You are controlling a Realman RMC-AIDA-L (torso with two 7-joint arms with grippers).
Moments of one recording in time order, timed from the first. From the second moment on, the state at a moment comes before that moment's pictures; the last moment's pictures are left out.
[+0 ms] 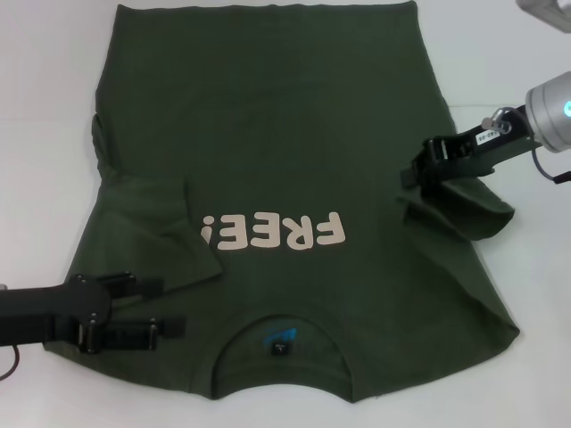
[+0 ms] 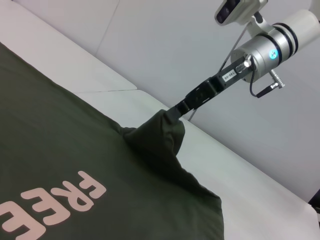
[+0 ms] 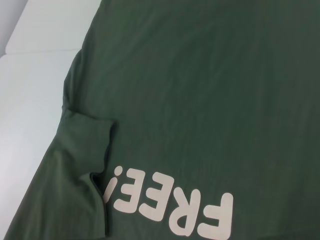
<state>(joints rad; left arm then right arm) -0.48 -2.07 0.47 0.77 2.22 1.84 -1.61 0.94 1.97 -0.72 -0.72 -2.55 -1.43 2.62</state>
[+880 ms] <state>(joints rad) -0.49 -2.07 0.47 0.77 2.22 1.84 -1.62 0.92 1.90 -0.72 -0.70 -2.61 -1.49 2.73</state>
